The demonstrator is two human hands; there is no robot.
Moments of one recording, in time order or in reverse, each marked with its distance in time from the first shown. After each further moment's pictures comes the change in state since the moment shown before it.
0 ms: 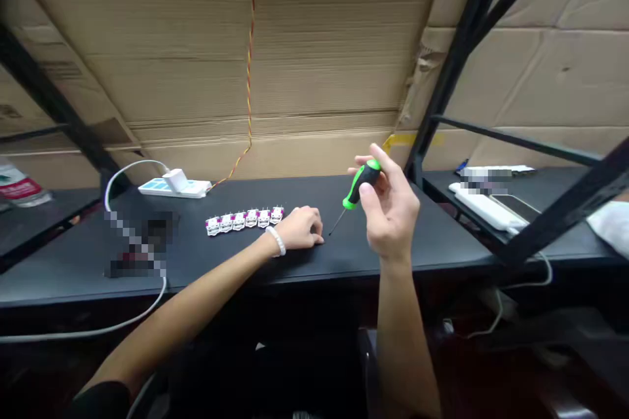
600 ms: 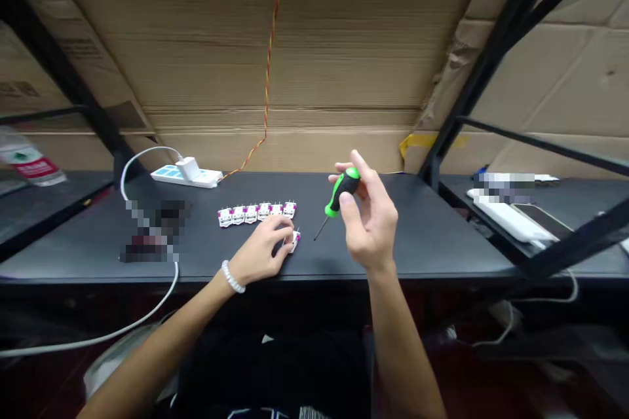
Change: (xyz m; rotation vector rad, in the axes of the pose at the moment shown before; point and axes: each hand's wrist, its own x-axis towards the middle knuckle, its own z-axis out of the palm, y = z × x) left_hand -0.119 -0.024 0.002 -0.107 0.361 -0.015; right_hand -0.022 -0.015 0.048 0.066 -0.118 0.036
